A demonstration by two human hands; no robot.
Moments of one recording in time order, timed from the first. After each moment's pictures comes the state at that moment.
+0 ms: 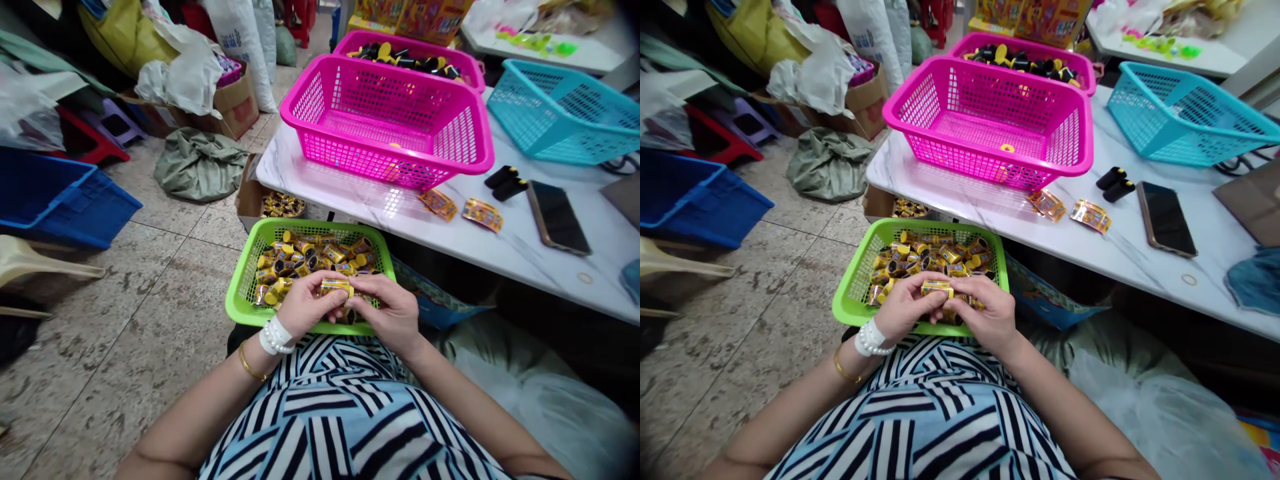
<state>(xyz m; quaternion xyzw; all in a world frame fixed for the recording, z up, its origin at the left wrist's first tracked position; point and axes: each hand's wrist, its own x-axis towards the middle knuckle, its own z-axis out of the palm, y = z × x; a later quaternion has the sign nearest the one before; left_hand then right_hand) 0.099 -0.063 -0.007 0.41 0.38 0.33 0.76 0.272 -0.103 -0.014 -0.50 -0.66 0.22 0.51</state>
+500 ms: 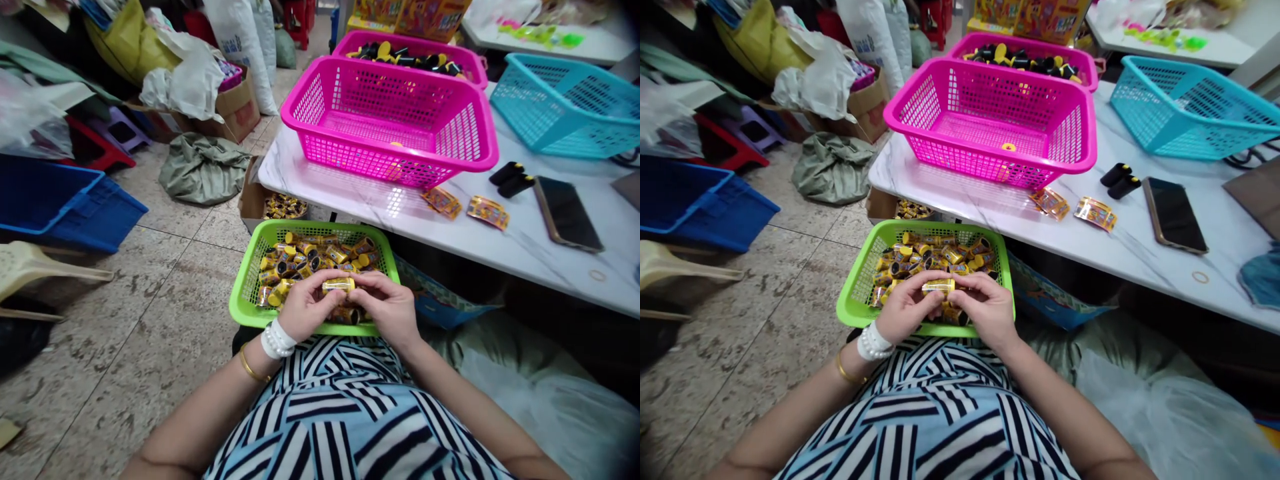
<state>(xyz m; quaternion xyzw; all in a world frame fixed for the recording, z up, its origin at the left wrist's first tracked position) 0.091 -0.065 -0.002 0.46 0.41 0.36 0.70 0.258 -0.098 -0.020 -0.53 -0.50 0.38 0.57</state>
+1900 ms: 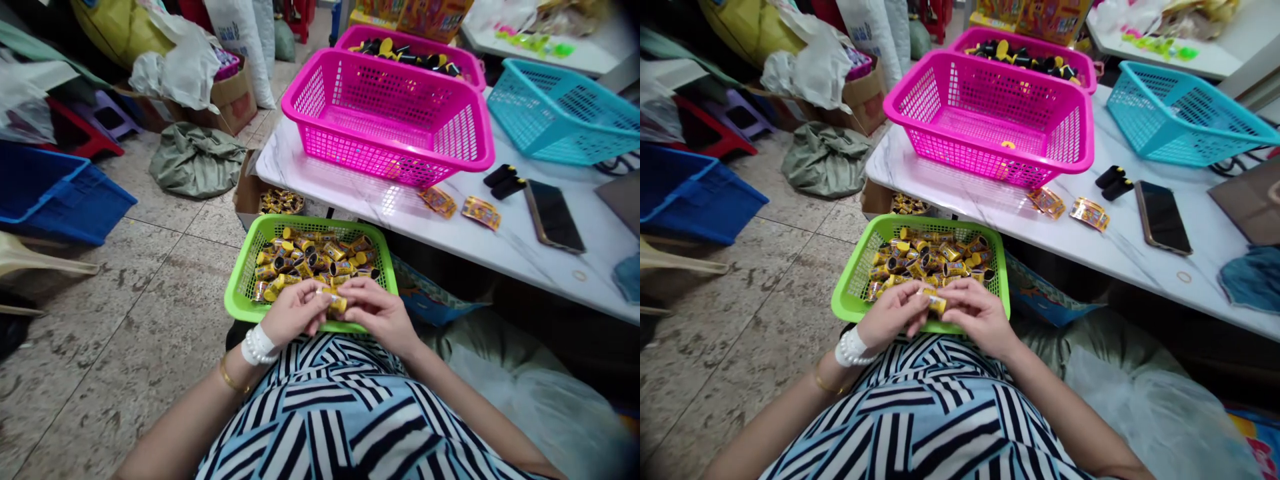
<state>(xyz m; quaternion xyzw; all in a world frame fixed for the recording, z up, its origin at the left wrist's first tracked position) 0.074 -0.079 -0.010 0.47 0.39 0.25 0.75 0.267 -0.118 -0.017 -0.44 -0.49 0.57 0.49</state>
